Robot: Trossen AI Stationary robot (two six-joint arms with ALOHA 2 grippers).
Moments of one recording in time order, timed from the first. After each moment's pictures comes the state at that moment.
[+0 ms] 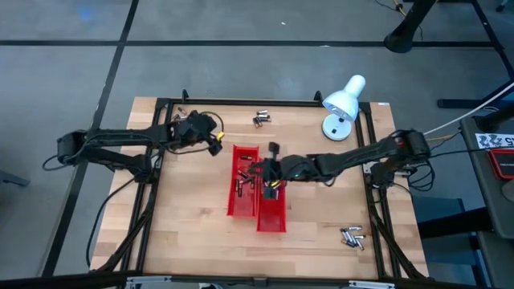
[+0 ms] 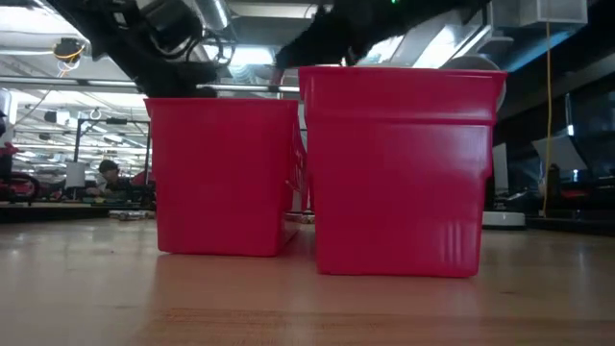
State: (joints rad) left arm 0.35 1.10 0.61 -0.20 -0.39 -0.08; right arm 0.16 1.67 1.09 0.21 0.29 -0.14
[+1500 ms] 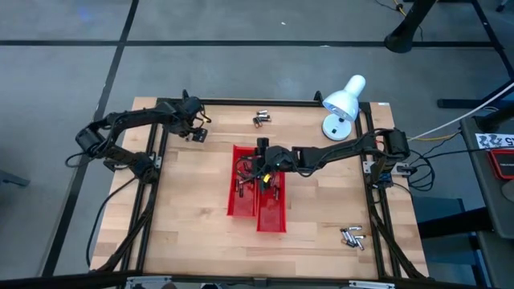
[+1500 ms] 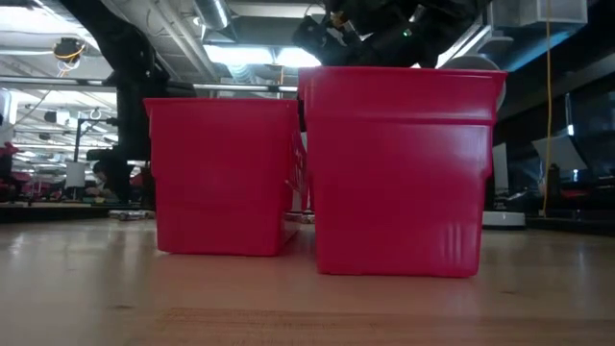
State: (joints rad) left arm 0.81 1.38 0.72 -0.73 -0.17 -0.43; right arm 0.02 1.83 1.13 0.21 0.18 -0.38
